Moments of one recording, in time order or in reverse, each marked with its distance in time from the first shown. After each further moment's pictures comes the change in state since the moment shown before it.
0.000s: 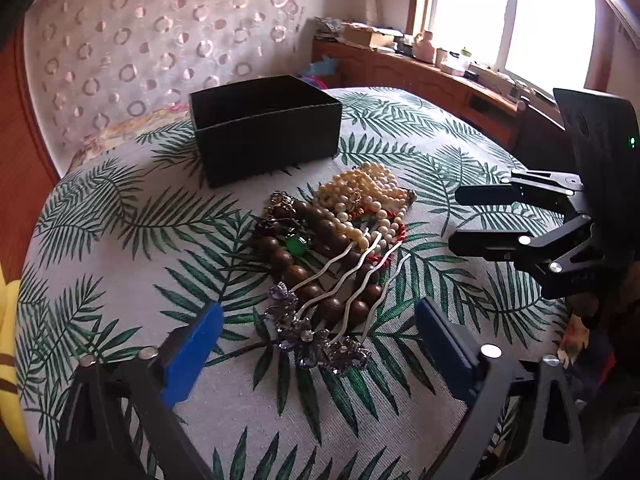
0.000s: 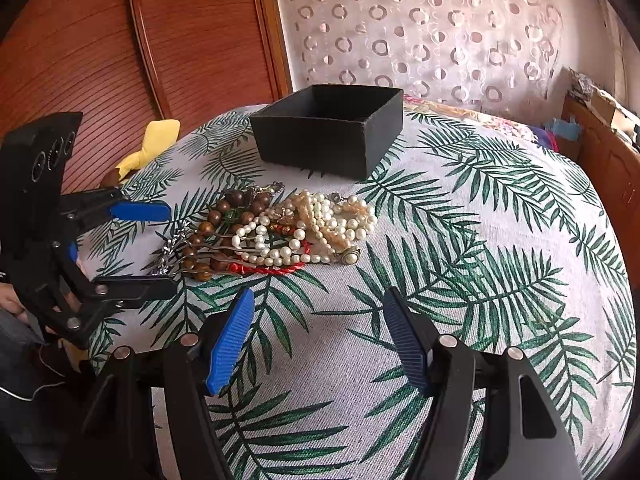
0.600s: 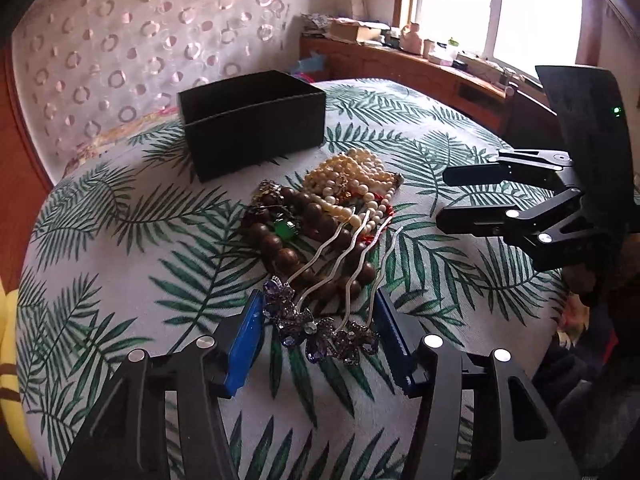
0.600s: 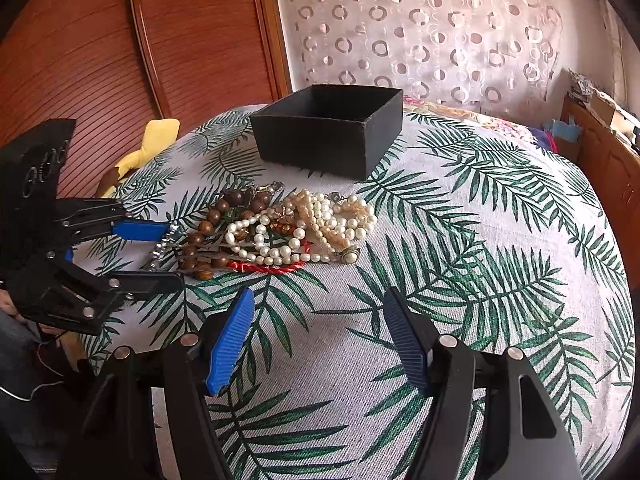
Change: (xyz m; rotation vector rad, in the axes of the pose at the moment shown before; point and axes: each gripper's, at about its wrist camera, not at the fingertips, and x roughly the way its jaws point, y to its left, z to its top) left arm -0.006 -0.004 -0.007 0.038 0.000 -0.009; right arm 0.000 0.003 0.001 -0.011 0.001 -0.010
